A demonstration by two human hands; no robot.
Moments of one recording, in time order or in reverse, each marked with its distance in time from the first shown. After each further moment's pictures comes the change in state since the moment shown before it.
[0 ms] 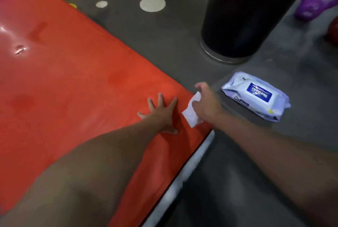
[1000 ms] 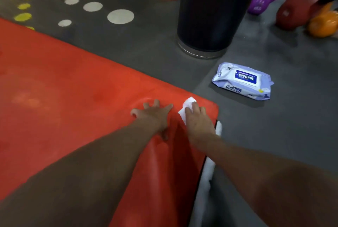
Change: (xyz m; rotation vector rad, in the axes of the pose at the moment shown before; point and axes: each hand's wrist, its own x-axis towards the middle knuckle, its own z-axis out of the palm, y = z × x) left_hand 0.003 -0.038 -0.026 0.334 0.027 0.186; right_hand -0.040 0.019 0.094 -0.746 0.140 0.009
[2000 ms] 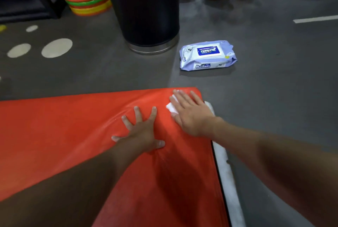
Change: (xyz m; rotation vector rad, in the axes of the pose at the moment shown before) left_hand 0.015 -0.019 0.020 -0.031 0.024 0.177; right_hand 0.011 0.019 0.047 0.069 0.078 0.127
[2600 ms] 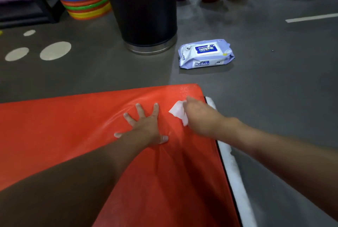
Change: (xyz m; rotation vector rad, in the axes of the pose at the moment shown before) left_hand 0.028 -0.012 0.014 0.132 0.071 0.088; right_hand -0.050 -0.030 -0.065 0.037 -0.096 0.037
